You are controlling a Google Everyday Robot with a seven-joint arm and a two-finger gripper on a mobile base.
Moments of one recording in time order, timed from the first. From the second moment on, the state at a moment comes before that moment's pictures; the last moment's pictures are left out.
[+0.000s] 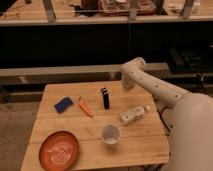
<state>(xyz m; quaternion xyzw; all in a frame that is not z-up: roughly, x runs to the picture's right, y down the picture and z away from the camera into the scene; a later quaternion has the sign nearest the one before) 0.142 0.003 0.925 -0.21 -0.04 -0.10 0.97</state>
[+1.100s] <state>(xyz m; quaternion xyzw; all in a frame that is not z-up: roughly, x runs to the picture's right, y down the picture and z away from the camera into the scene) 0.084 0.032 0.917 -0.22 -0.07 -0.15 0.96</state>
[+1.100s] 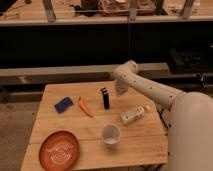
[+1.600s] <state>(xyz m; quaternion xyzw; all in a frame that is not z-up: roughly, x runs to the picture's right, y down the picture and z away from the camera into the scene) 0.067 0.043 0.908 -0.22 -0.09 -0.17 0.95</state>
